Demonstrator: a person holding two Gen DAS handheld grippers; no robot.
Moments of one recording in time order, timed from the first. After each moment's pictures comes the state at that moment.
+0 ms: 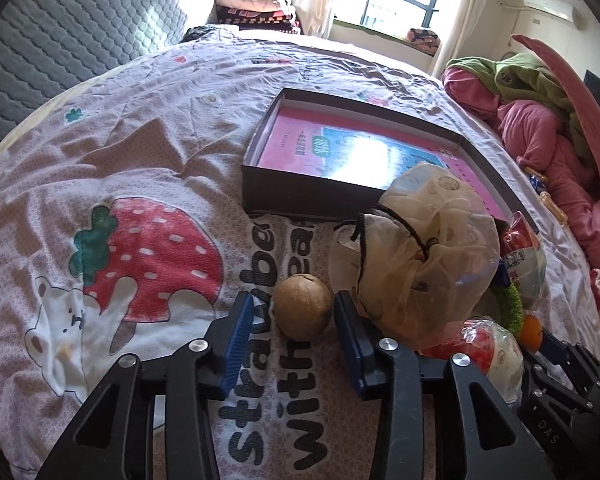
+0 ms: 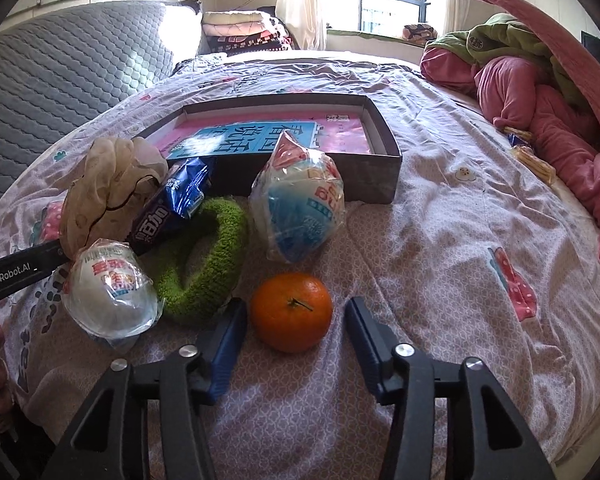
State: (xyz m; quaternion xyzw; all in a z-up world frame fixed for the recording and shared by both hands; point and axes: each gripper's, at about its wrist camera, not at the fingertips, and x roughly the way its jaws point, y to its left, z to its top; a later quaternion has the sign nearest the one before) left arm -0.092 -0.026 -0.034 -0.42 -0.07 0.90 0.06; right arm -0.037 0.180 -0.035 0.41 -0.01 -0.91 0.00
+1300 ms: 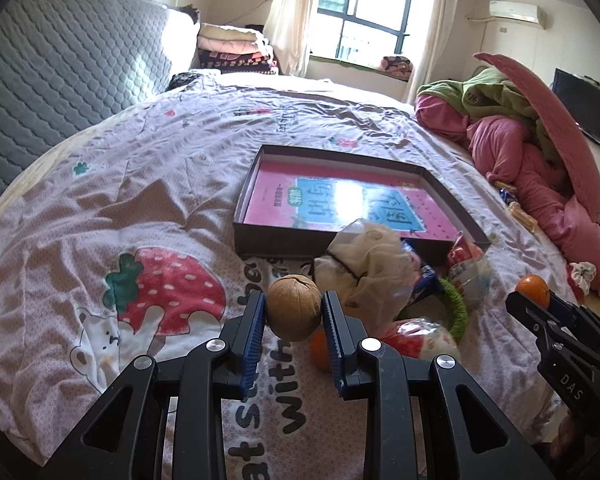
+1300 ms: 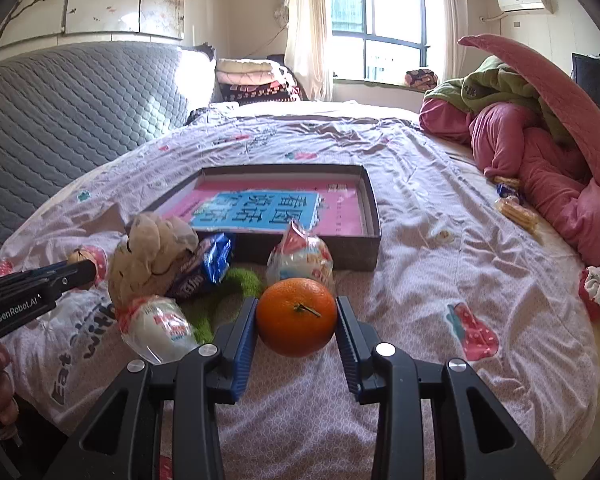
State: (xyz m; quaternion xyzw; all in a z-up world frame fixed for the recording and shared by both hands) left arm -0.047 -0.026 0.019 -0.35 -0.05 0.93 0.08; right arm -0.010 0.186 0.021 0.31 -0.01 -0.95 0.01
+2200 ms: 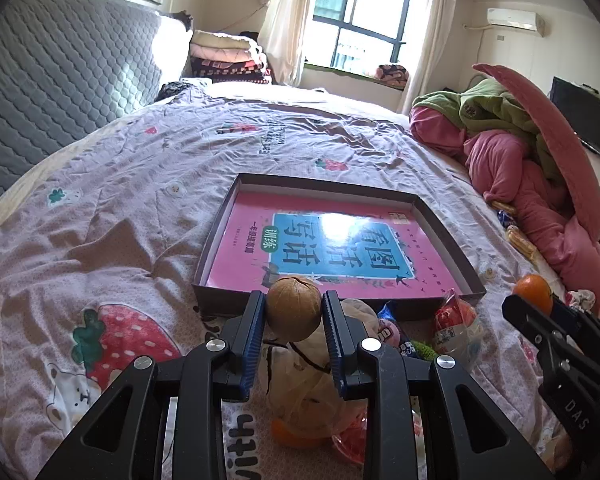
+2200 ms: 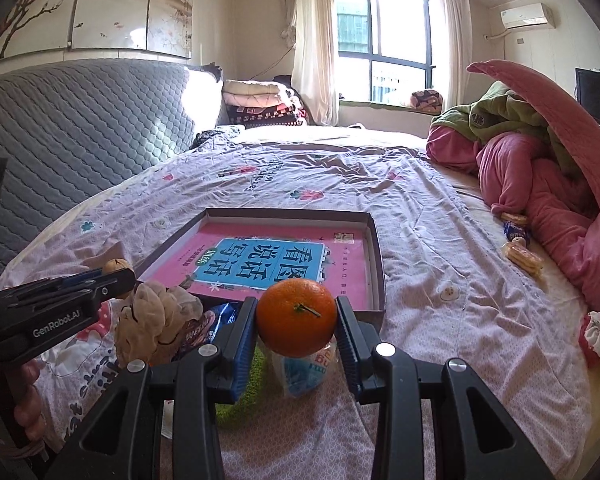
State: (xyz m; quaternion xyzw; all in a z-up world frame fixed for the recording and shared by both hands) left arm -0.099 0.003 0.036 -0.34 -0.05 0.93 0.09; right arm -0.043 0.184 0.053 0.28 0.00 -0.96 0.03
